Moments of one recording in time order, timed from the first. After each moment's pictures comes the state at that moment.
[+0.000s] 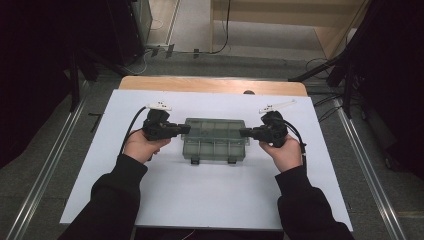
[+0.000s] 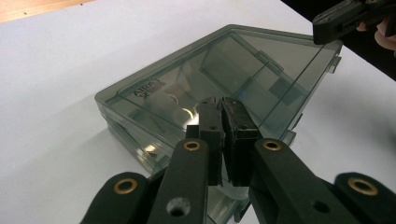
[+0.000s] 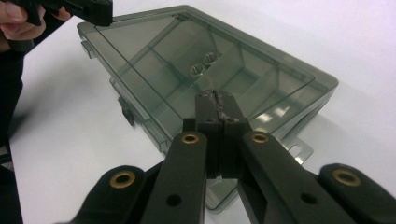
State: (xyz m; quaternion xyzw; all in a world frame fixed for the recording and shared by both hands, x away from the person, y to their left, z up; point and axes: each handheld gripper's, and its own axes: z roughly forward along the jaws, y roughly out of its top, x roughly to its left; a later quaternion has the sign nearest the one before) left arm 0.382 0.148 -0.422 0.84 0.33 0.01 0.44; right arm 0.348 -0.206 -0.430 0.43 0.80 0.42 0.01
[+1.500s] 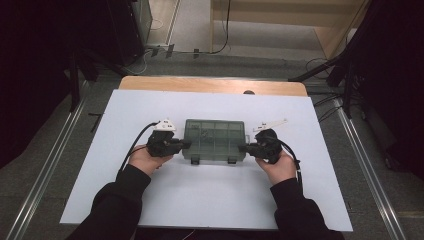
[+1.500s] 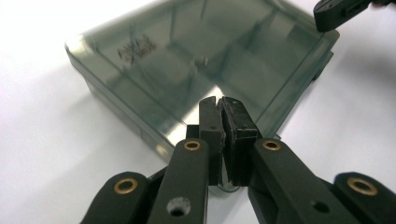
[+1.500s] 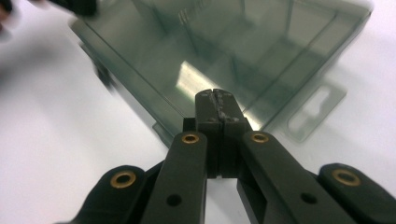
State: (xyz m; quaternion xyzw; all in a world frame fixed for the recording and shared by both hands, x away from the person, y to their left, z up) left arm 0.357 0.143 -0.469 0.86 0.29 0.04 0.42; right arm 0.324 -0.193 -0.475 0.43 0.81 0.39 0.03
